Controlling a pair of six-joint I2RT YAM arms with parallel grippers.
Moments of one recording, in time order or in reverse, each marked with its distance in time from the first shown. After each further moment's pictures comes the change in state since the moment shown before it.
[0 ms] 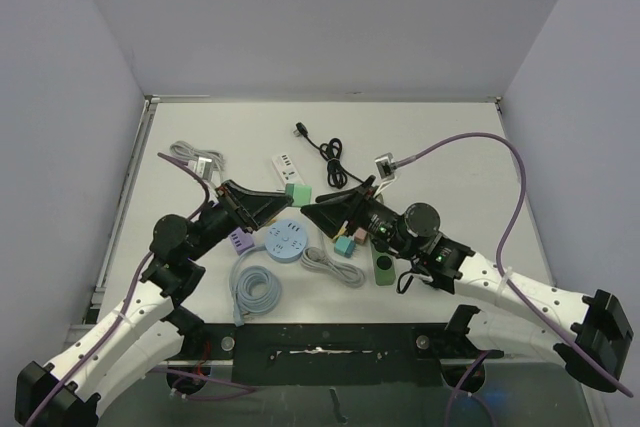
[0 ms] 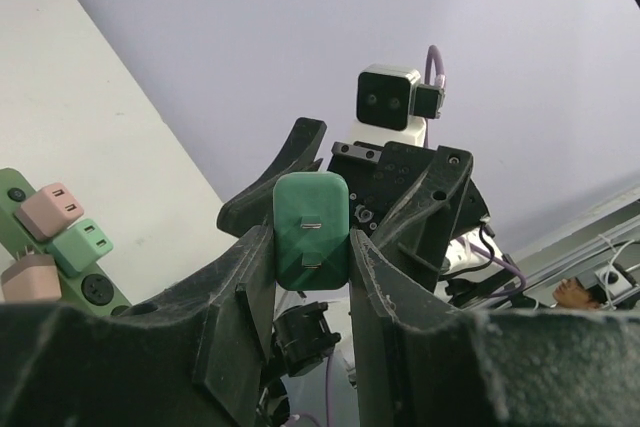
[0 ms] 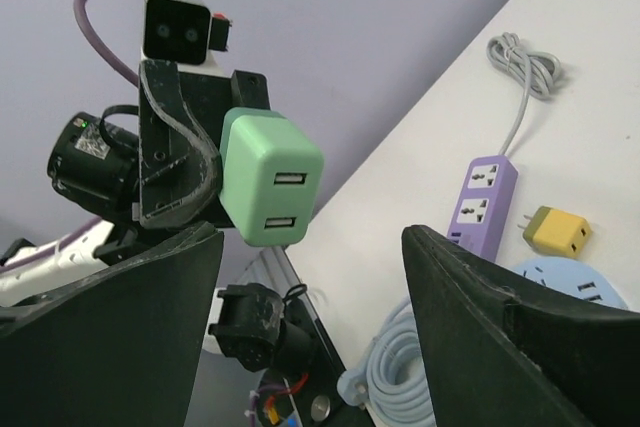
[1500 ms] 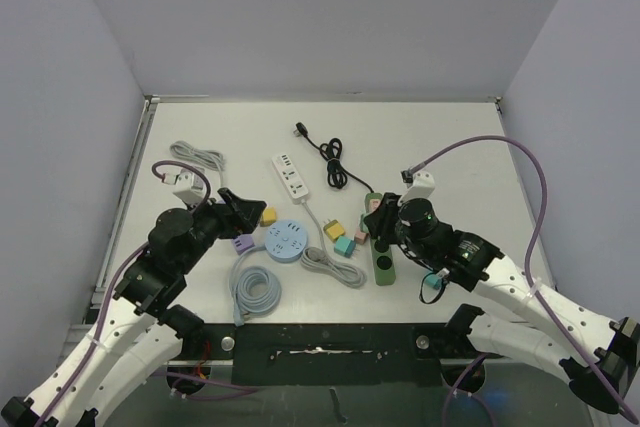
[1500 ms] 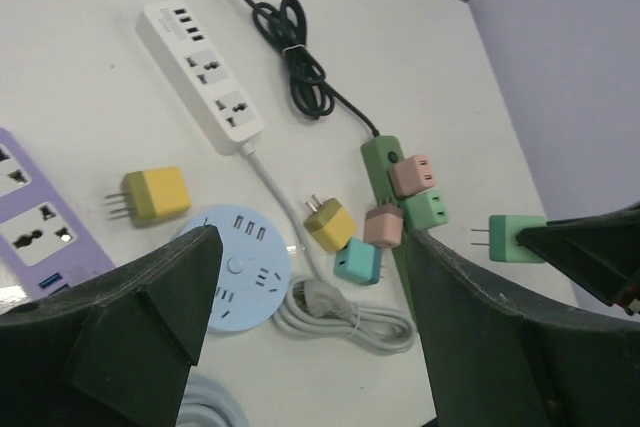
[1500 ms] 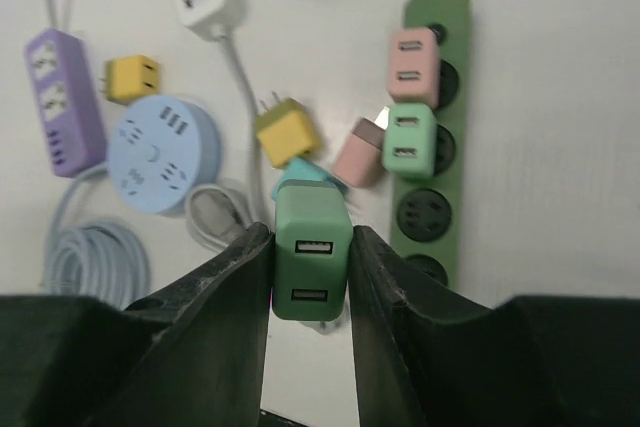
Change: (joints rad) left arm 0.008 -0.142 0.146 -0.817 -0.469 0.470; right arm -0.106 -0.112 0.104 -0.902 0.391 -0.061
